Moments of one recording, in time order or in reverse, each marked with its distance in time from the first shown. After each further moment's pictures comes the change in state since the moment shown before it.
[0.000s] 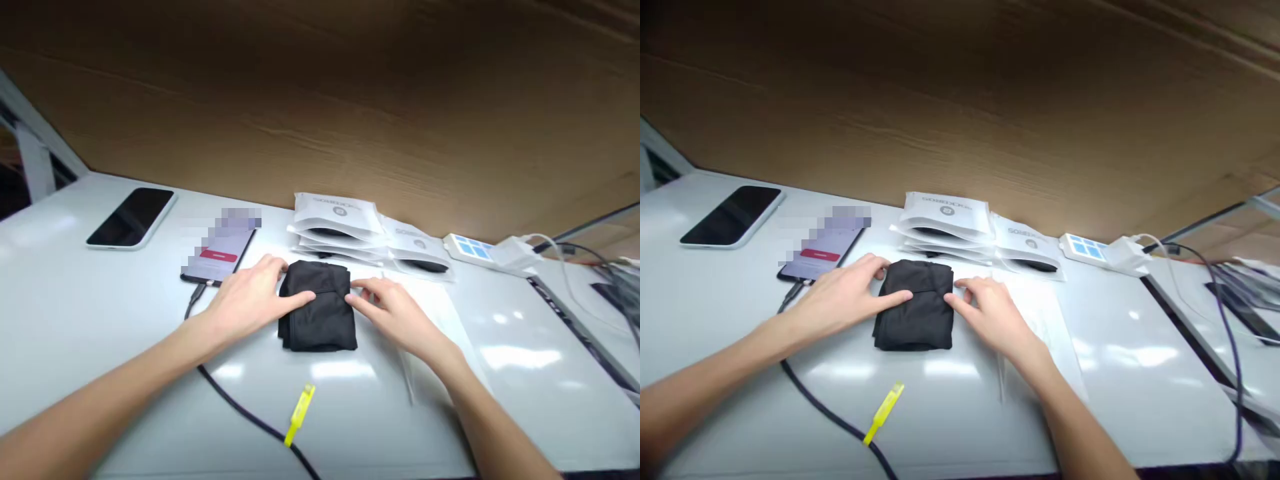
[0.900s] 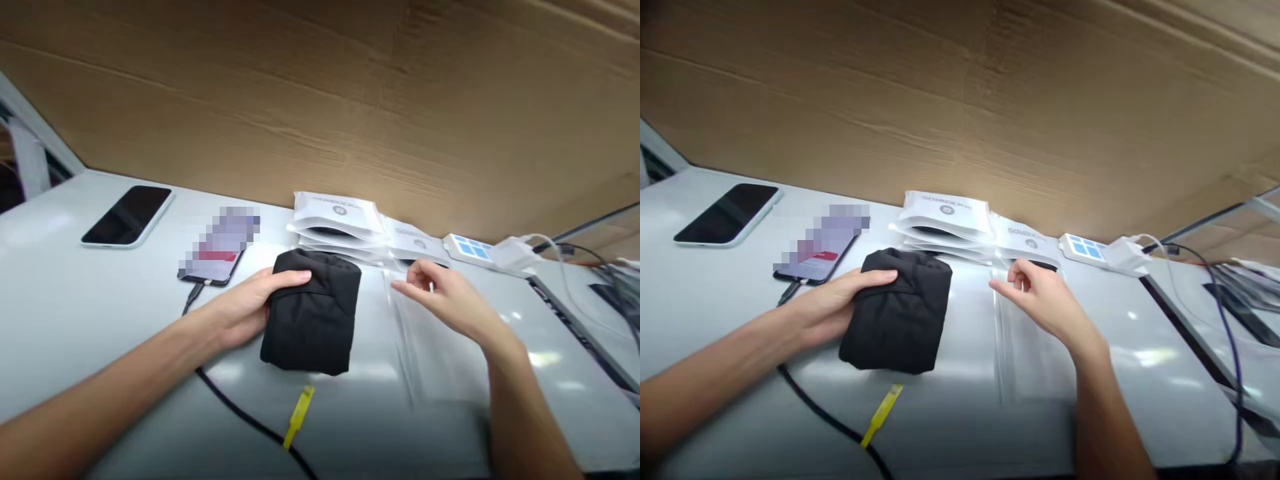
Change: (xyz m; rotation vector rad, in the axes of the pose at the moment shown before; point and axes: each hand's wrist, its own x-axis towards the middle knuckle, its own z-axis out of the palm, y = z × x) left_hand -0.007 0.011 0.000 -1.676 -0.441 -0.340; right_hand -0.011 0.036 -0.055 -0.119 0.107 0.147
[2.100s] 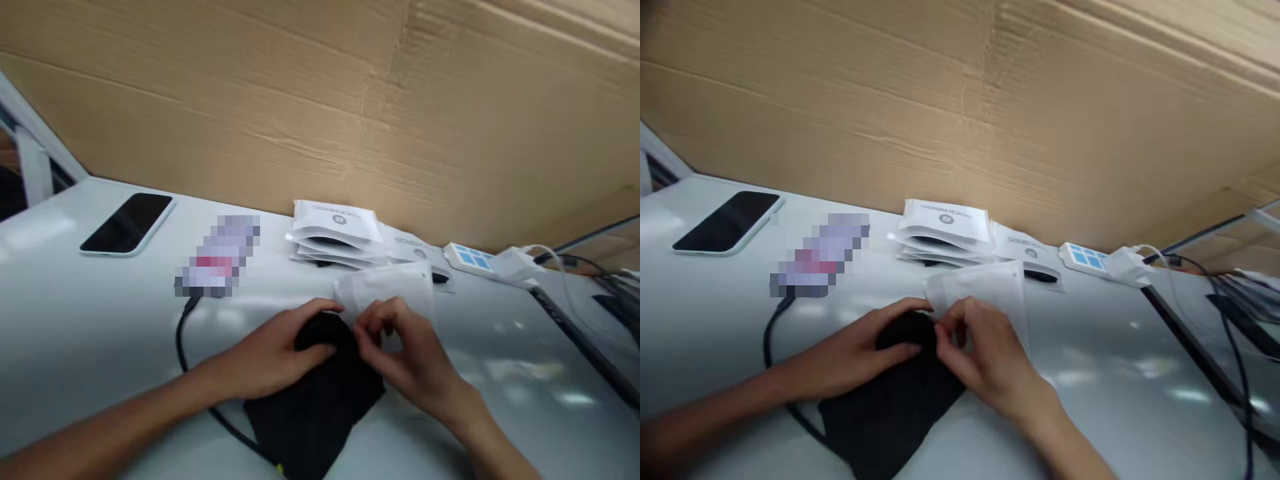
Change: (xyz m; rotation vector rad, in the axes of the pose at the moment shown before) left_hand -0.007 -0.021 0.012 0.996 -0.165 0.412; right_hand -0.030 -0.061 0.041 0.387 0.158 -0.525
